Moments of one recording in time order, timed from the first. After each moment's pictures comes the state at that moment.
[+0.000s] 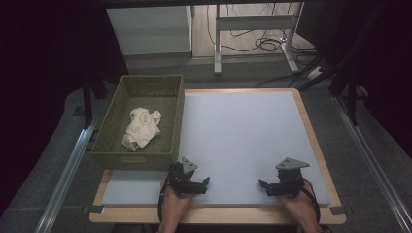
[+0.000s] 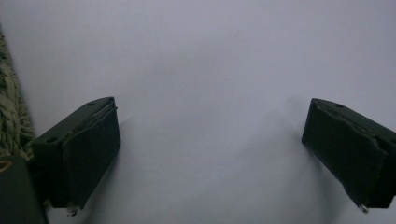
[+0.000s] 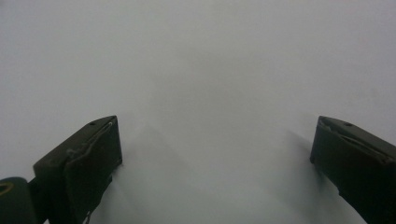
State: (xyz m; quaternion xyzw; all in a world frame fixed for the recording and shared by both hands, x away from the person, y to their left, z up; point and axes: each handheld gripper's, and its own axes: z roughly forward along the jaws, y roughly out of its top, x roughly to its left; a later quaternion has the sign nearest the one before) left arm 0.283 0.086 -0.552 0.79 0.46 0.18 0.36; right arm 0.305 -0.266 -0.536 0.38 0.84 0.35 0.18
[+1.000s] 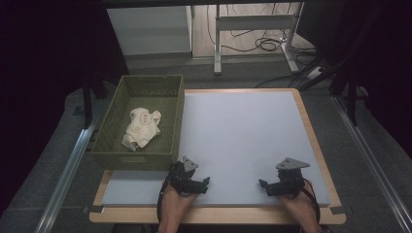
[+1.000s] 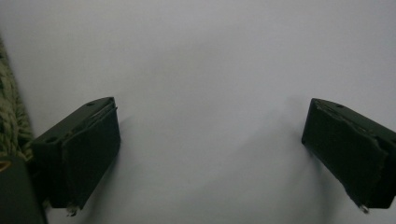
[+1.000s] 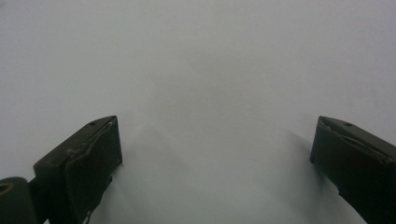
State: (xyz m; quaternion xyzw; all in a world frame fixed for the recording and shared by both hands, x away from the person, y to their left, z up) left arm 0.285 0.085 -0.550 0.80 0.45 0.17 0.35; right arm 0.305 -0.266 -0.536 0.38 0.84 0.35 0.18
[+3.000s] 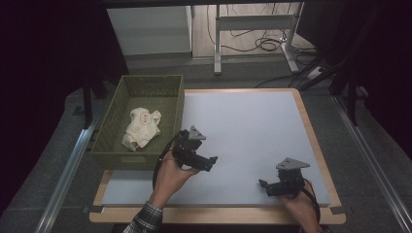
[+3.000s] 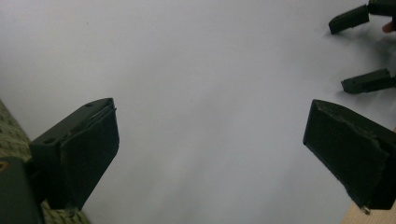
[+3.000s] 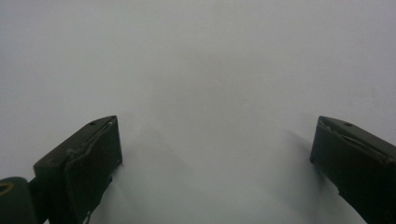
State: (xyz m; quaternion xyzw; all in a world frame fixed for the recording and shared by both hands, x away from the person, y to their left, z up) left arm 0.324 0.078 -0.434 0.84 0.37 0.13 0.36; right arm 0.305 -0.266 -0.536 0.38 0.84 0.35 0.18
